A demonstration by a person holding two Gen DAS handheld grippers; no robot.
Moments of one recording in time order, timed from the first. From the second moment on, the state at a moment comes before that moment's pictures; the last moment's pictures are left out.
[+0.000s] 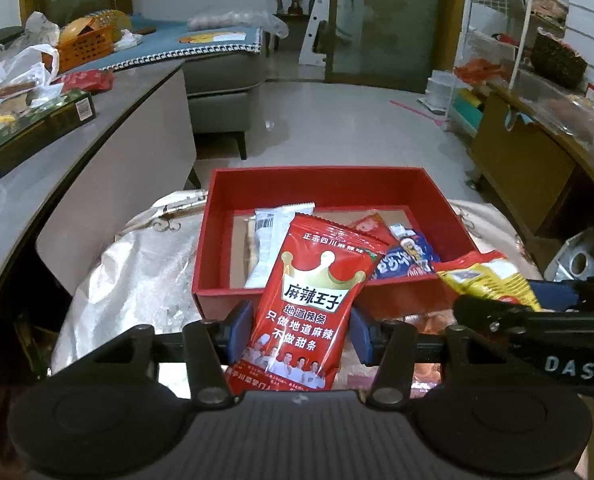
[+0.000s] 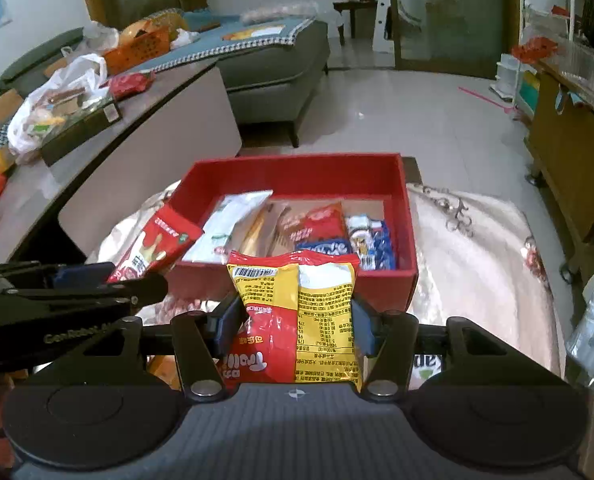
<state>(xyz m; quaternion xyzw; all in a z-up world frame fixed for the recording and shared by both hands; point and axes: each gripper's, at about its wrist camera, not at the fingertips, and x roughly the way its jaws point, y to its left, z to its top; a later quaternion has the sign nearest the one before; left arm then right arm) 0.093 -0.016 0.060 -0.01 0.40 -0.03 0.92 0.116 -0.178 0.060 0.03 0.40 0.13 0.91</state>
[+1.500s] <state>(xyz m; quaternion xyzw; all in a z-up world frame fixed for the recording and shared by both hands) 0.136 -0.025 0.068 -0.01 0.37 -0.01 0.93 0.155 -0.181 0.068 0.02 0.36 0.11 0.92</state>
